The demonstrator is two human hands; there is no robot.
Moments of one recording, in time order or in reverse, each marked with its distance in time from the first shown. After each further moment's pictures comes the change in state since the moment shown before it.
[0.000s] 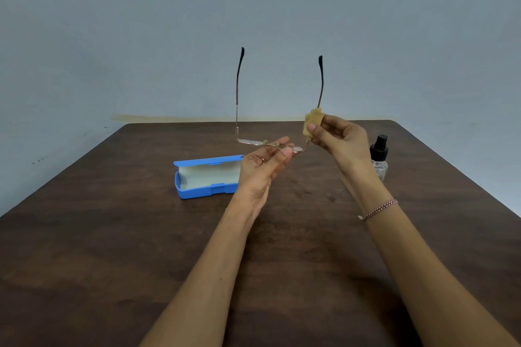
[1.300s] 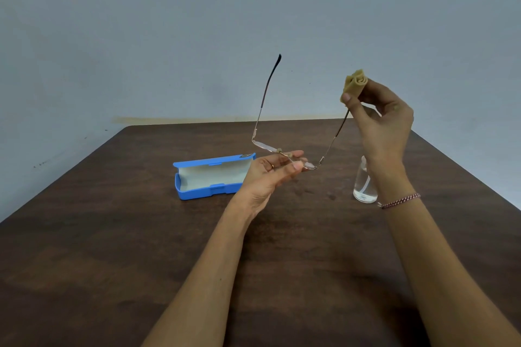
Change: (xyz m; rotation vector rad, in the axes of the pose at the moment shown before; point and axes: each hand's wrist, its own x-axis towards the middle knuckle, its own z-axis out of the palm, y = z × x) left_hand -0.003 -0.004 -0.005 0.244 -0.190 -0.125; right_hand 0.003 -0.034 -0.018 -0.159 0.286 -0.351
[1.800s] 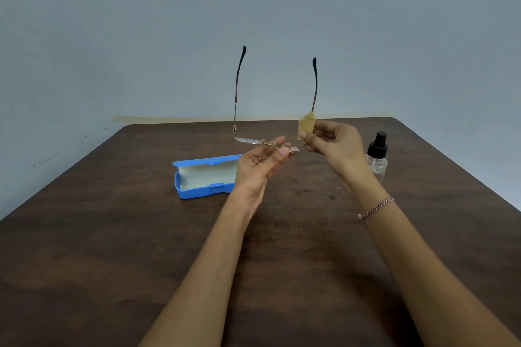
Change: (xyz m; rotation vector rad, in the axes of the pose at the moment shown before) left_hand 0.003 0.007 -0.001 -0.139 0.195 0.103; right_hand -0.020 0.034 0.022 -0.096 -0.368 0.304
